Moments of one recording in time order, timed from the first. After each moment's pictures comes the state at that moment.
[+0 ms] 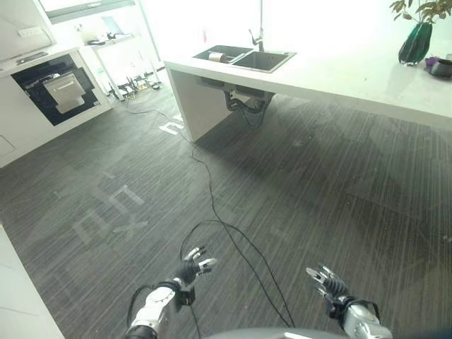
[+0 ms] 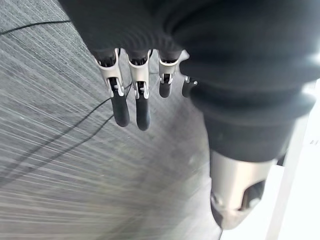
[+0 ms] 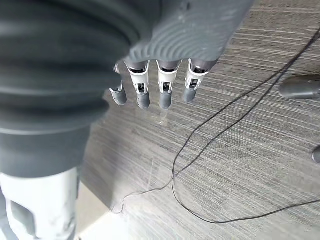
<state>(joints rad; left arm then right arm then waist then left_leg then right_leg) -0.04 0.29 -0.19 0.76 -0.50 -0.06 -0.19 -0.05 -0.28 0.22 0.87 0.59 -0.07 0.12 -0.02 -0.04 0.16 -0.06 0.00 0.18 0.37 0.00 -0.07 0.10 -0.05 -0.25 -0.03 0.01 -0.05</state>
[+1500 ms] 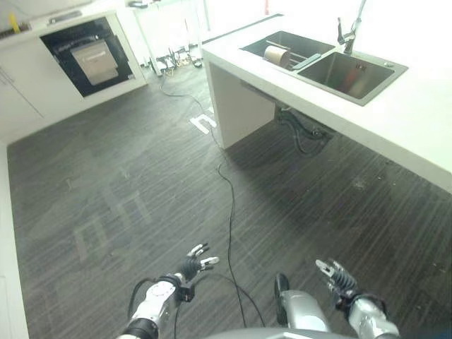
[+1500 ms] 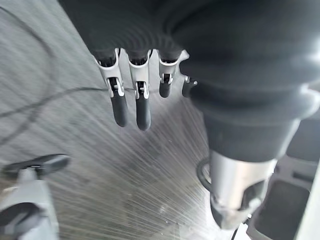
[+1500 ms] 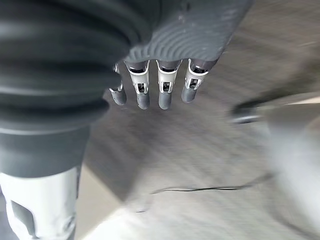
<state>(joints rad) -0.03 0.29 -0.24 0.78 -0.41 -0.07 -0.27 -0.04 -0.32 0.15 0.83 0.61 -0.05 0.10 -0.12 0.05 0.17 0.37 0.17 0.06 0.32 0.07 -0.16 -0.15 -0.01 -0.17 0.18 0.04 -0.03</state>
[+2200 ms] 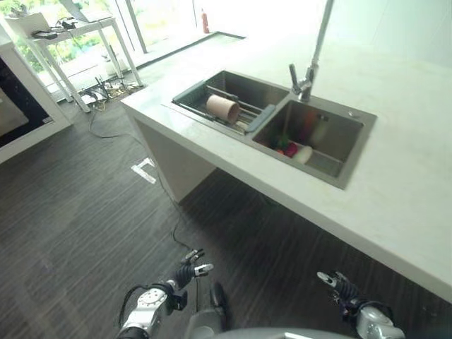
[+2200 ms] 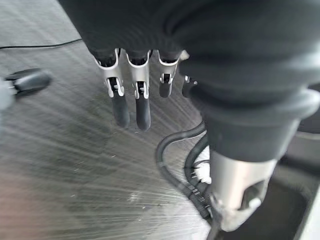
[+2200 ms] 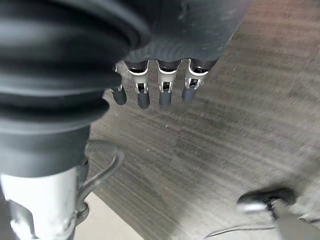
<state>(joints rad) -0.01 0.35 -0.27 0.78 -0.42 -0.08 -0.30 0.04 -0.31 0.16 0.91 0.57 -0.04 0.13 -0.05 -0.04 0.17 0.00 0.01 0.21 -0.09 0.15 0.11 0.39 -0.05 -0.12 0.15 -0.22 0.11</state>
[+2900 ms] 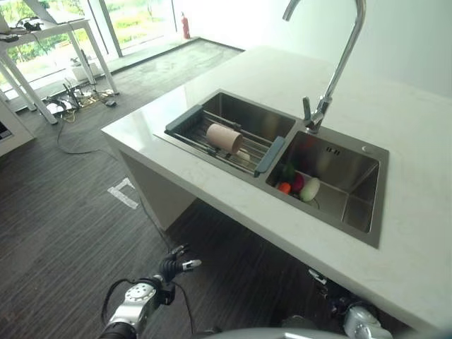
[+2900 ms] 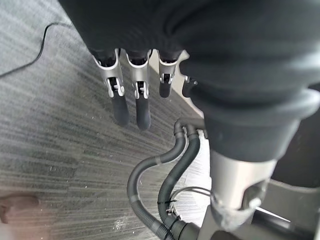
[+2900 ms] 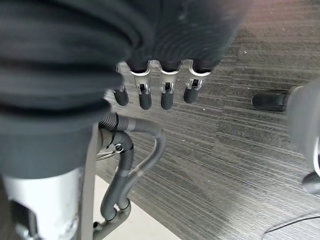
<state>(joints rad) 0.02 0.40 -0.26 0.75 -0.41 -0.07 -0.23 0.07 -0.24 0.15 0.87 0.57 -0.05 0.11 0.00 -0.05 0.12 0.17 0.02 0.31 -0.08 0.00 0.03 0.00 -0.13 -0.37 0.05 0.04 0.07</state>
